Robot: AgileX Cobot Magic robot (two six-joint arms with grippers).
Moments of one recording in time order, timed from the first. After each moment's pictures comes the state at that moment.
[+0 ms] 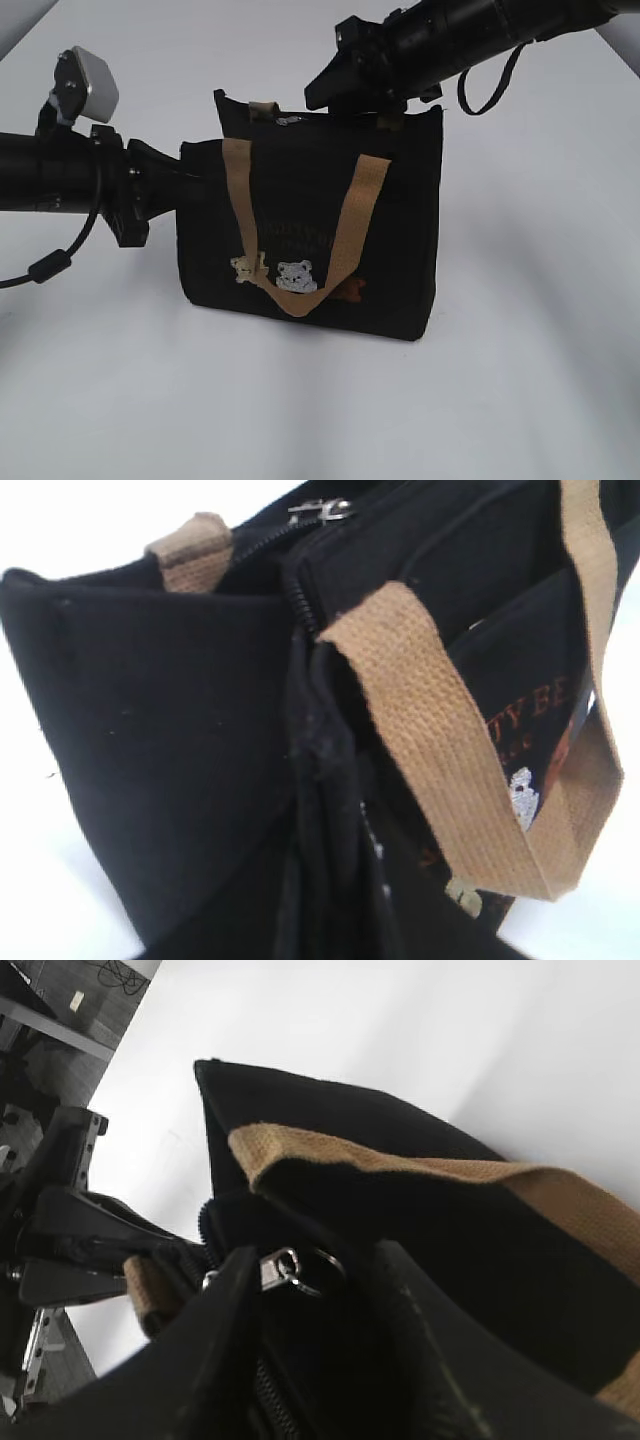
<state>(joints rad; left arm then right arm) -0.12 1.76 -0.82 -1.74 0.82 2.52 0.26 1.99 -1.52 1.11 0.83 -0.75</state>
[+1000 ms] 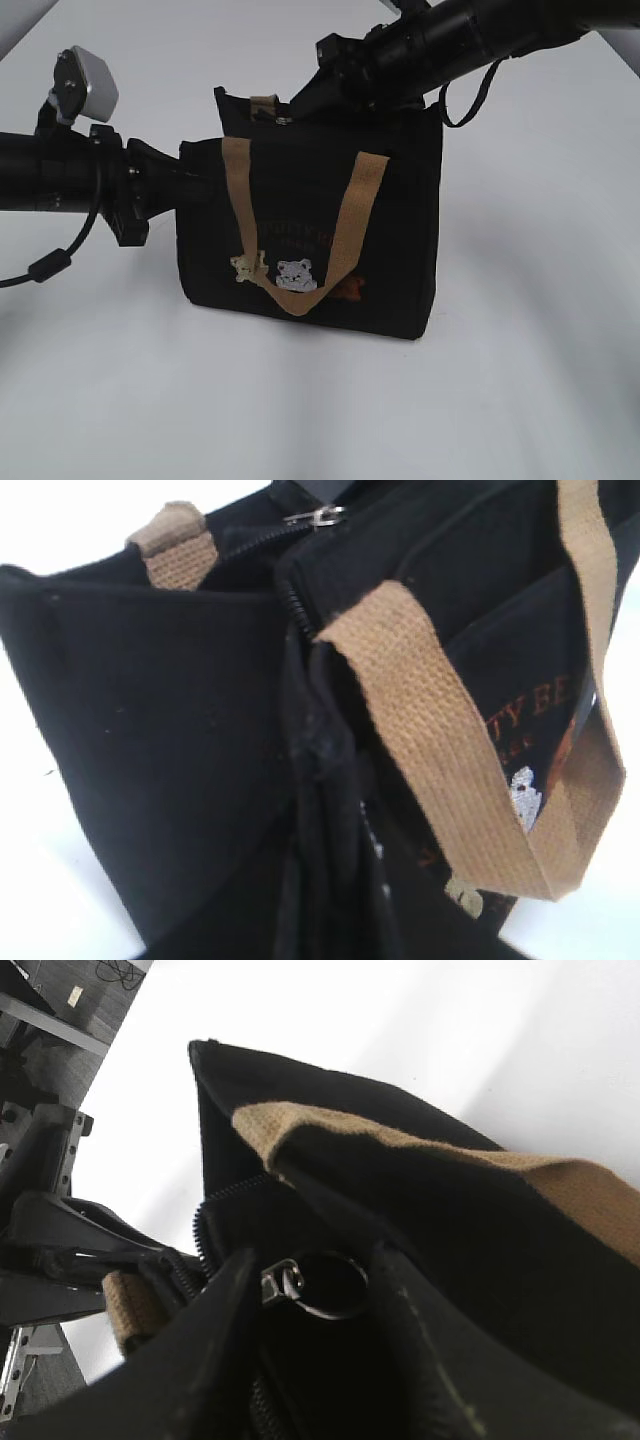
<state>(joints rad) -0.12 1.76 -0.82 -1.74 0.82 2.52 0.29 2.02 -1.52 1.12 0.78 -0.77</state>
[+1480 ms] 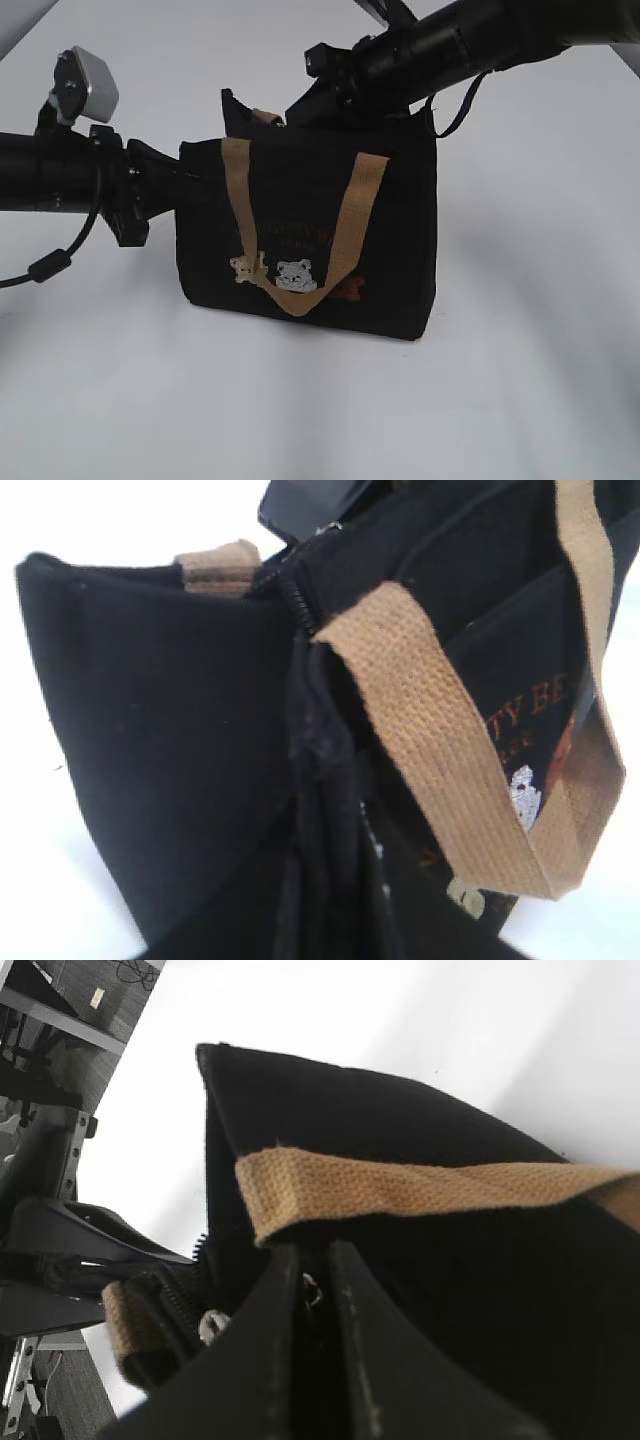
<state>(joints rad) -0.12 1.76 -0.82 -1.74 0.82 2.52 0.30 2.06 -1.52 1.18 0.77 -0.80</state>
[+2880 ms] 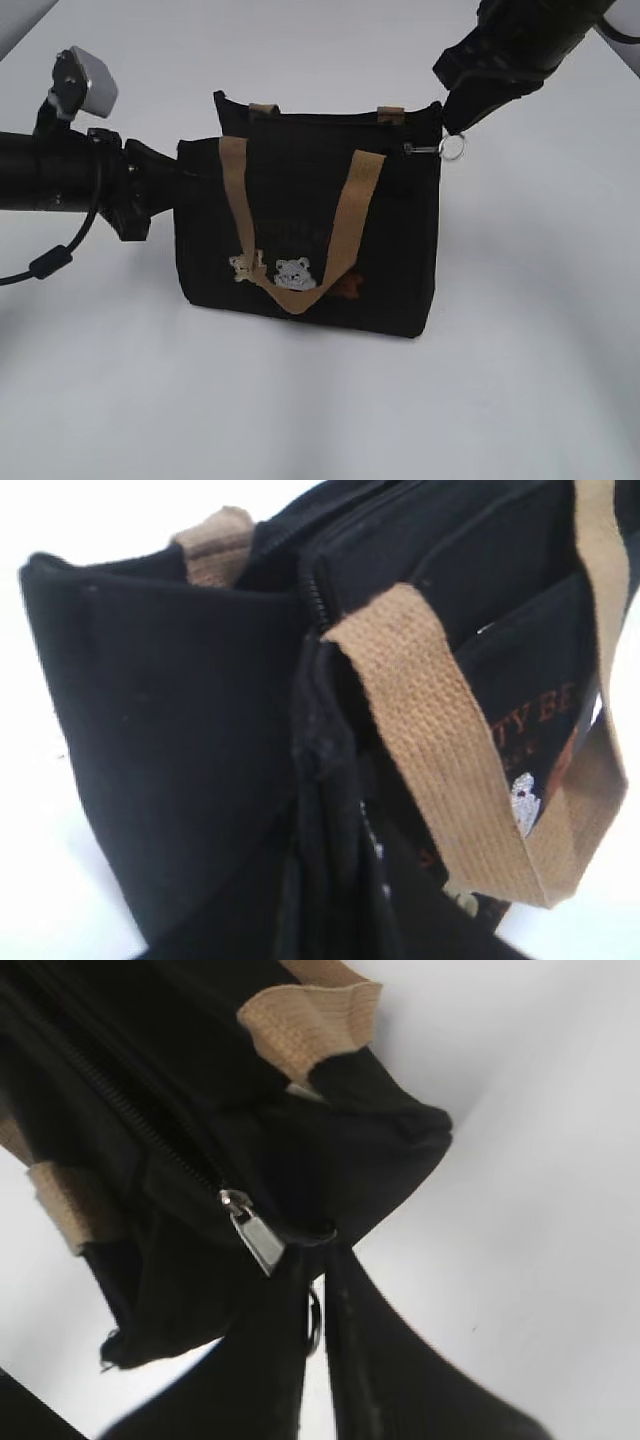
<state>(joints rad) -0.12 1.76 -0.82 -1.74 0.81 2.48 0.28 1.76 -1.52 0.29 1.05 -0.41</state>
